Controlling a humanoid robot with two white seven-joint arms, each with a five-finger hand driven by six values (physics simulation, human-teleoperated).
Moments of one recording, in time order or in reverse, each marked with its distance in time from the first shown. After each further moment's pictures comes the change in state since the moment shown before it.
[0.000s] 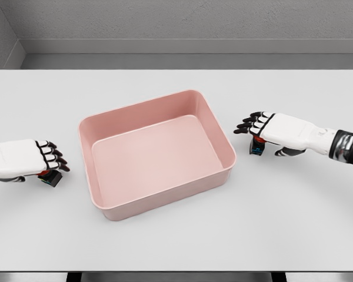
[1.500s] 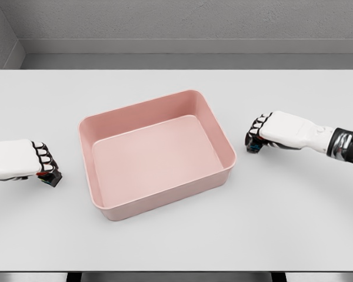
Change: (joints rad) left arm -0.023 0.031 0.000 -0.011 0.010 -0.059 0.005; right arm -0.002 0.014 -0.024 -0.001 0.035 0.000 -0.003
